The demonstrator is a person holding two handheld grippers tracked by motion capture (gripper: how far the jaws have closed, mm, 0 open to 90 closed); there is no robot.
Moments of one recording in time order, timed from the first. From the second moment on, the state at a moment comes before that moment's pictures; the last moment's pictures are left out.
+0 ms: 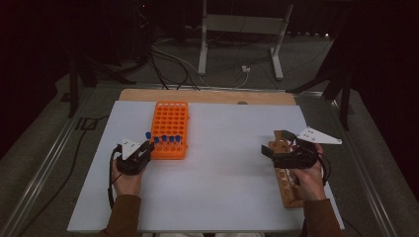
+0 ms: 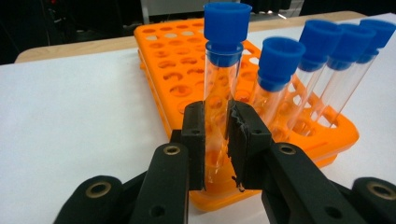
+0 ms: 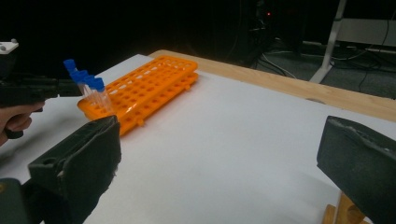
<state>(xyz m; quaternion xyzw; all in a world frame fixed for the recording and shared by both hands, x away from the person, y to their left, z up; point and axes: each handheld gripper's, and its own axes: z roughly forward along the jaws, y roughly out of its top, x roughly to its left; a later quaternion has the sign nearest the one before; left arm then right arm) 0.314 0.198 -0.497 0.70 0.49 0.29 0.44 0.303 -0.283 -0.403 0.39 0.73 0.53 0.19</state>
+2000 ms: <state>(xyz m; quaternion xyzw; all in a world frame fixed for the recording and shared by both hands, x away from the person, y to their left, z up) 0.249 0.242 -0.436 0.64 0.45 0.31 0.54 0.280 -0.301 -0.425 0.39 0.71 0.54 0.23</state>
